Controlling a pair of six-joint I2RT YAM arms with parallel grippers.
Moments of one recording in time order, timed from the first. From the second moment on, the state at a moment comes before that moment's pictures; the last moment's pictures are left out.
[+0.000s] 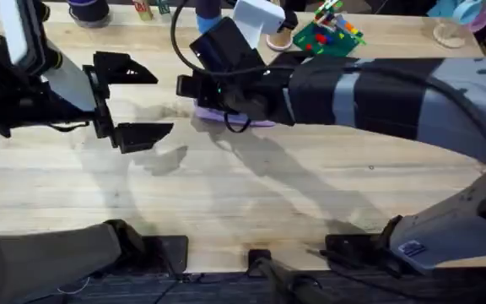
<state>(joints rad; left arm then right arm) 0.48 1.46 0.92 -1.06 1.10 1.78 0.85 1.81 1.21 -0.24 0.20 0.84</state>
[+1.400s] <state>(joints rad) 0.48 1.46 0.92 -1.06 1.10 1.78 0.82 1.71 1.21 -0.24 0.21 0.81</state>
